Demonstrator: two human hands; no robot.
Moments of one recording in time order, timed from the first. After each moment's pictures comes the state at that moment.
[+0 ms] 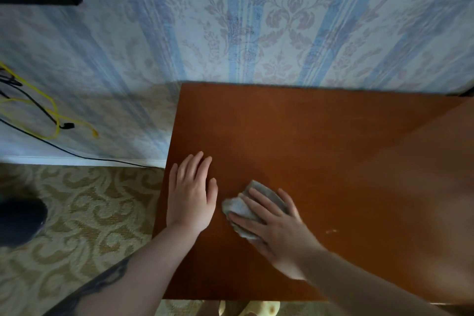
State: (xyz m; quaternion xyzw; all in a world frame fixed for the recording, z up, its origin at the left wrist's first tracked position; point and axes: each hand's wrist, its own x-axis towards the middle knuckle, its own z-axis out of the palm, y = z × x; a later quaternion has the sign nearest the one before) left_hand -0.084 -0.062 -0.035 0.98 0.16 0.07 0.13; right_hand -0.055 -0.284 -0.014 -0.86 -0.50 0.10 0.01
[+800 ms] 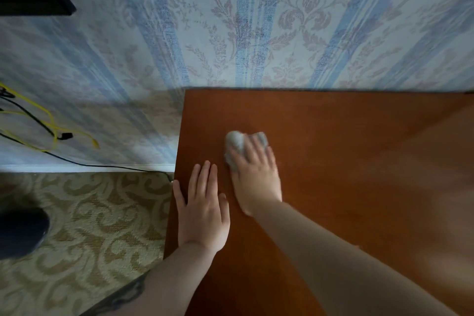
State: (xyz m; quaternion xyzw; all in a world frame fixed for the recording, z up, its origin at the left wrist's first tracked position) left_hand -0.079 -0.061 -0.041 0.98 0.18 0.02 0.09; right_hand 0.017 -0.155 -0.011 -0.96 -0.23 0.11 0.10
